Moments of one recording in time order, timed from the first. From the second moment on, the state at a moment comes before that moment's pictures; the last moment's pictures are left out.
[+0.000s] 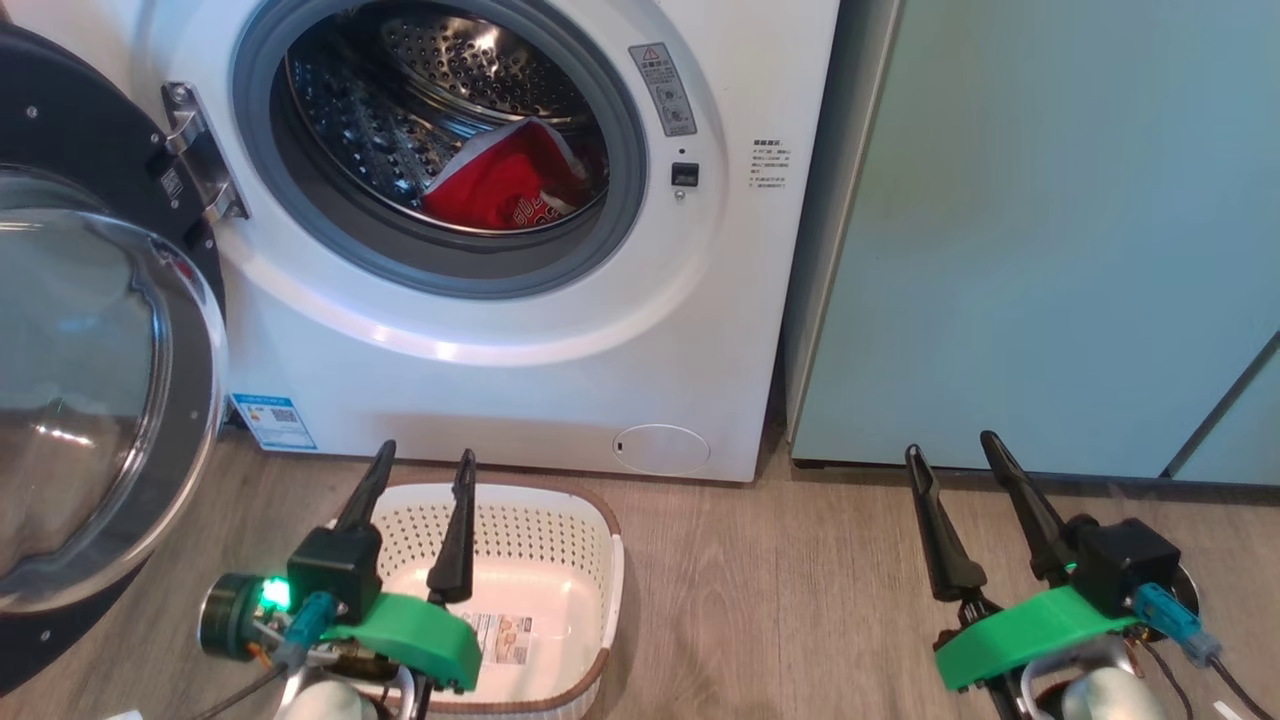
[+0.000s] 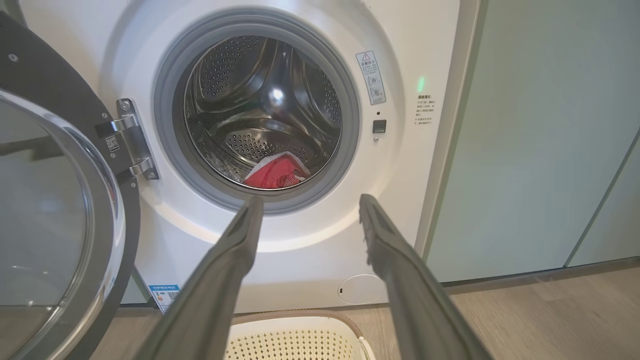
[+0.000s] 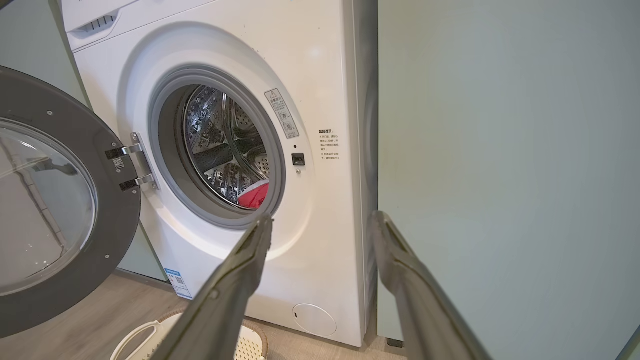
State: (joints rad) left arm -0.02 0.07 -0.21 0.16 -0.12 0.07 -0.25; right arm 0.03 -0.05 0.06 0.16 0.19 0.13 -0.26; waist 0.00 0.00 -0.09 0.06
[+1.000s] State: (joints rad) left arm -0.02 0.06 -0.19 0.16 -0.09 0.08 -0.25; right arm 0.03 -0.05 0.06 0.16 0.19 0.13 -0.26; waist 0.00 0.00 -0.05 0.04
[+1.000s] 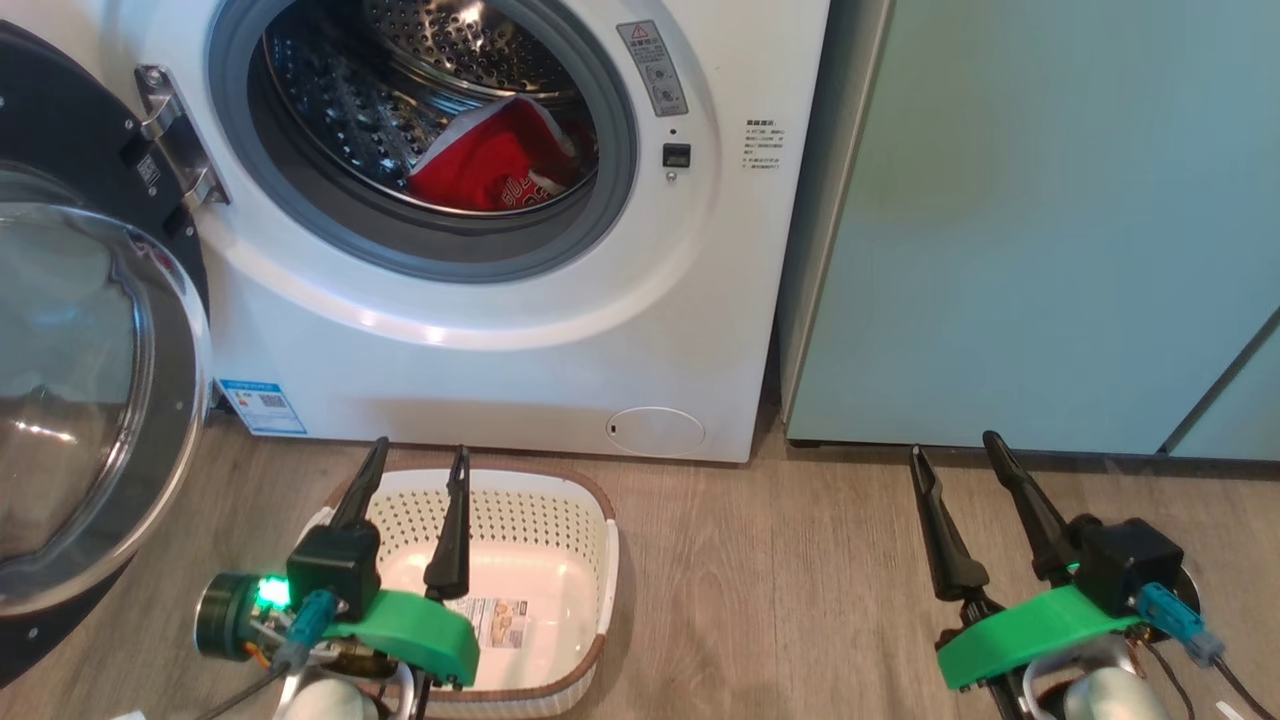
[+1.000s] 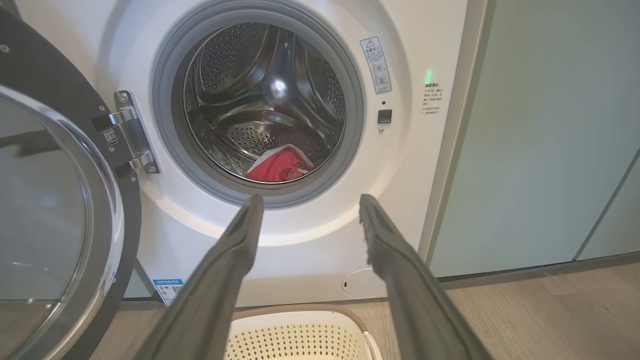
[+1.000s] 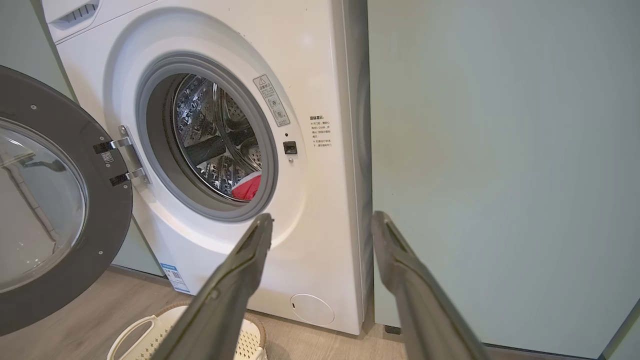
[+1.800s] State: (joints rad) left arm -0.03 0.05 -0.17 0.17 -0.12 0.08 -0.25; right arm 0.03 -0.05 0.06 0.16 0.20 0.13 -0.26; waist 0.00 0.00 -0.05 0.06
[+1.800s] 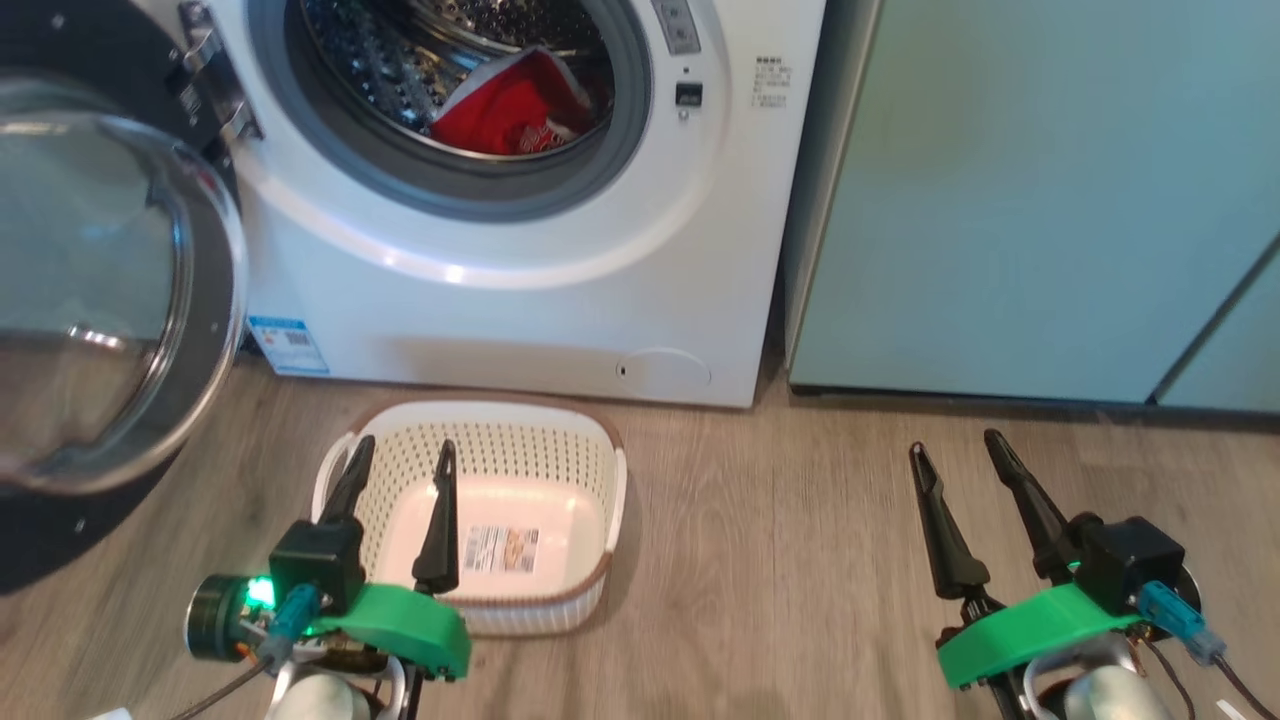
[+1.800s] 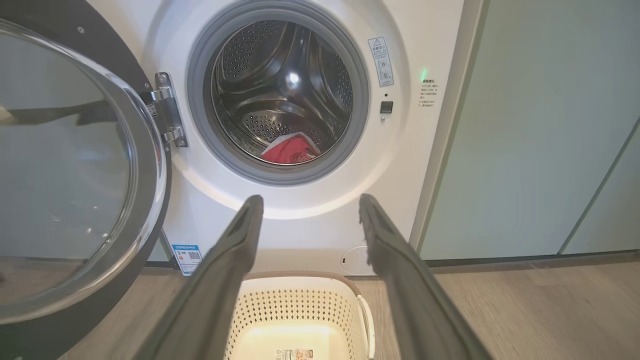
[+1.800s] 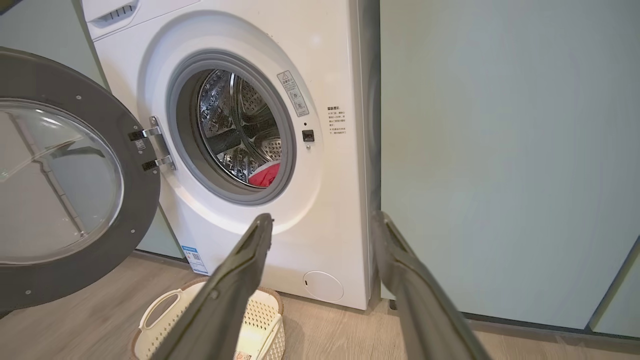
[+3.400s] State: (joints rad) left arm -0.03 0.05 -0.19 0.18 -0.13 0.09 -0.25; right arm 0.03 -0.05 0.06 0.18 0.19 0.13 -0.26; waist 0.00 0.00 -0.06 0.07
